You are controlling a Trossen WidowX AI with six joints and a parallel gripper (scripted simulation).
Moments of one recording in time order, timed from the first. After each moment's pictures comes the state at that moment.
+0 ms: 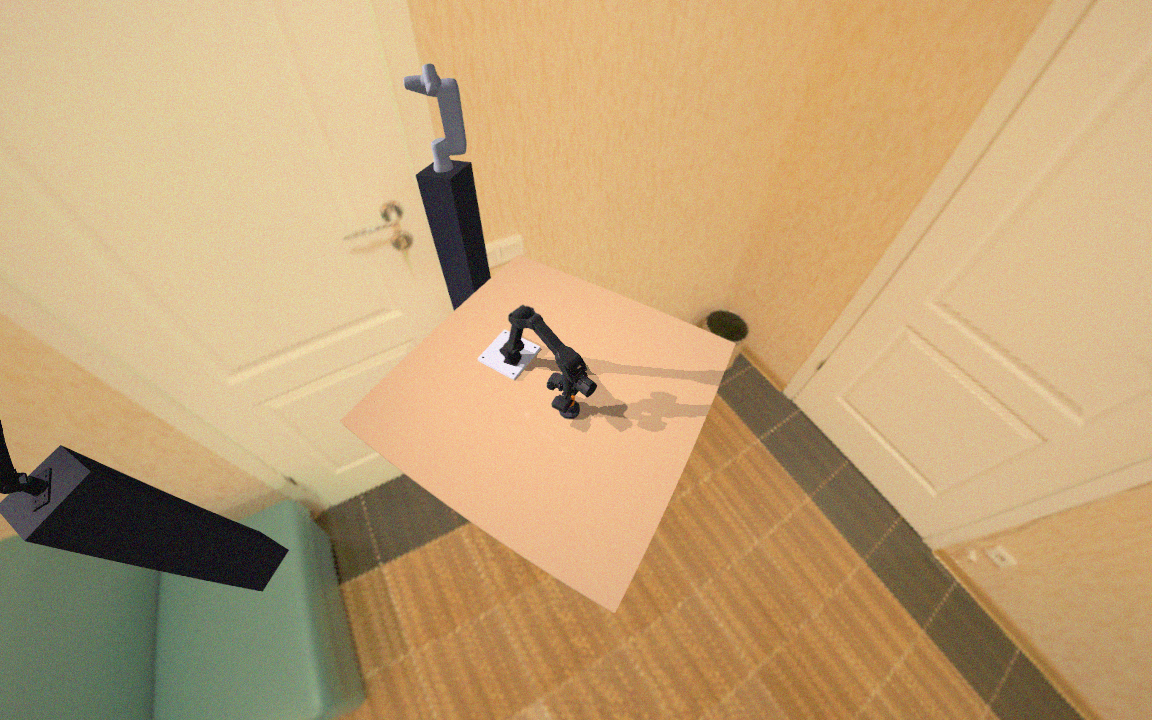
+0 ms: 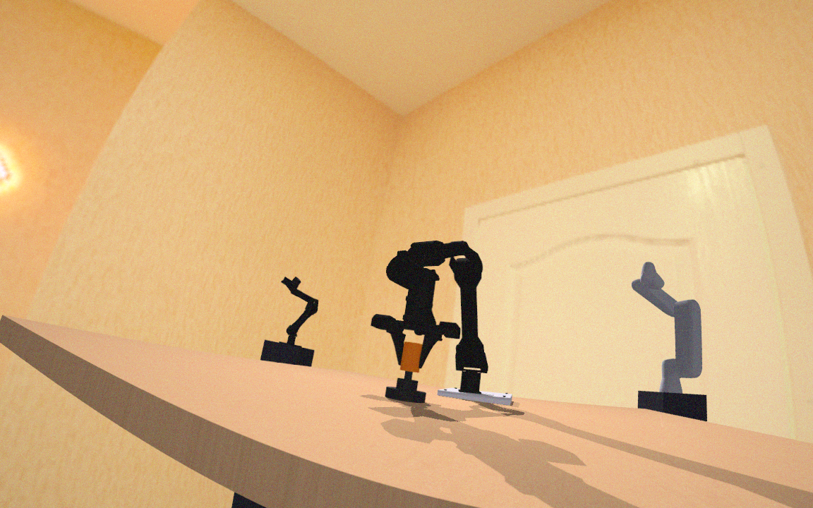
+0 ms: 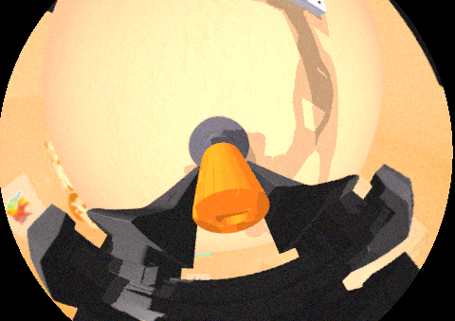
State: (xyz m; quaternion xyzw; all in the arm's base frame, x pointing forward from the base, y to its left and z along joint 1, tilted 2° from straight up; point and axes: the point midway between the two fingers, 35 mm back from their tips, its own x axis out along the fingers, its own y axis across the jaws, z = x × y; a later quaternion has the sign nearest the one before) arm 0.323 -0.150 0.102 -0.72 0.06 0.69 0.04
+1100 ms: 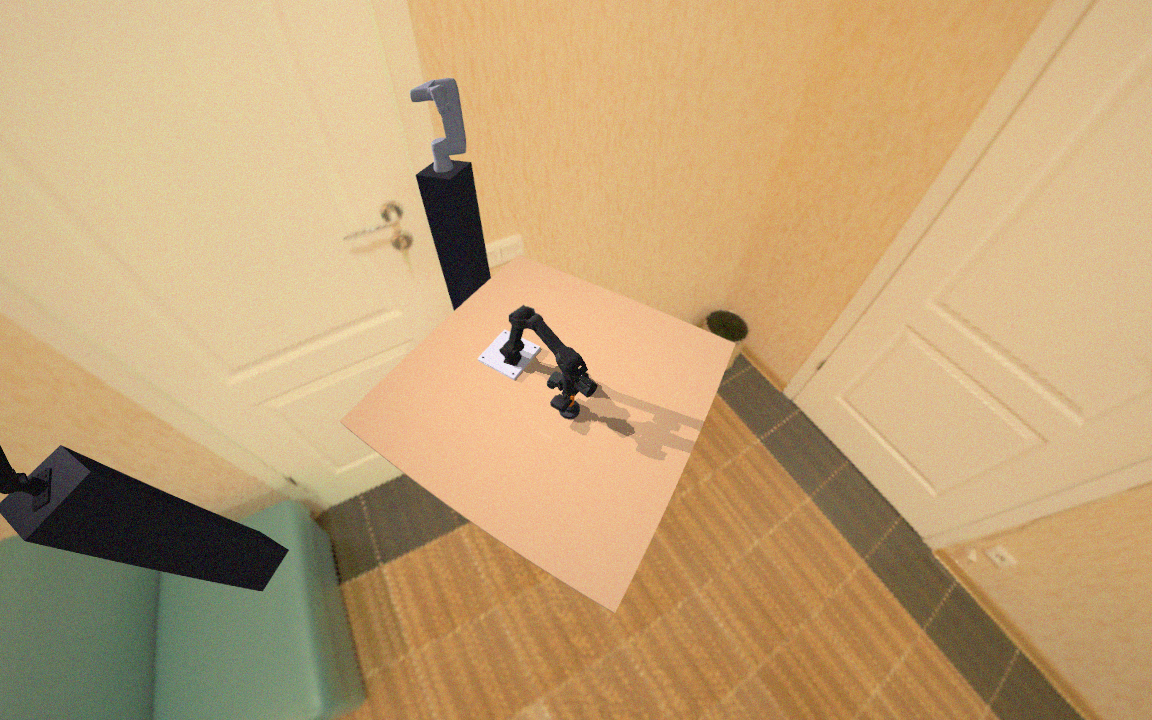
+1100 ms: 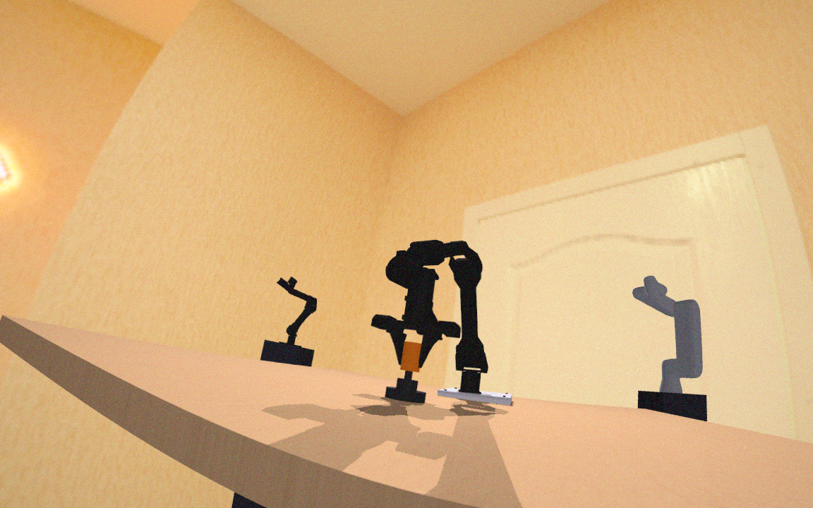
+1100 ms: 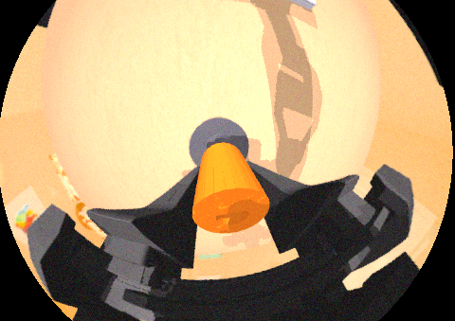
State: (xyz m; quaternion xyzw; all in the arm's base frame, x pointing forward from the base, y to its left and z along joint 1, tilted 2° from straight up) arm 0.323 -0.150 0.104 -0.71 0.09 0.69 0.06
